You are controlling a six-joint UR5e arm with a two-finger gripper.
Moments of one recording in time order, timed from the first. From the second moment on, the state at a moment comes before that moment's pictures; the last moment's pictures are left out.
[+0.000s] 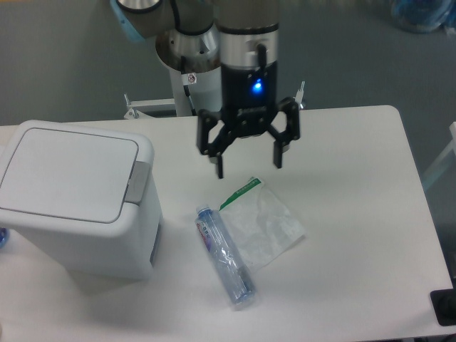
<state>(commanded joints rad) 2.42 -1.67 -1.55 -0.99 1.33 0.02</state>
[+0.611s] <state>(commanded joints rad) 2.34 -1.67 -1.60 -0.98 1.32 0.01</state>
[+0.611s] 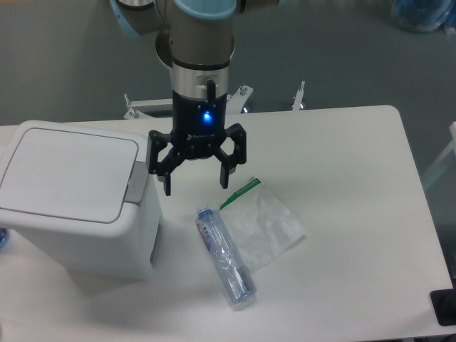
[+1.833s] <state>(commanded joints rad) 2.32 -1.67 -1.62 -0.98 1.32 0.01</state>
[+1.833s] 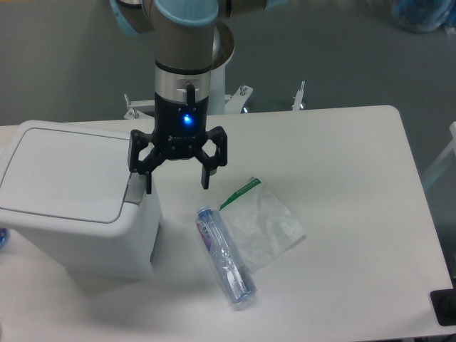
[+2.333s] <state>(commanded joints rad) 2.32 -1.66 -1.64 -0.98 1.32 0.01</state>
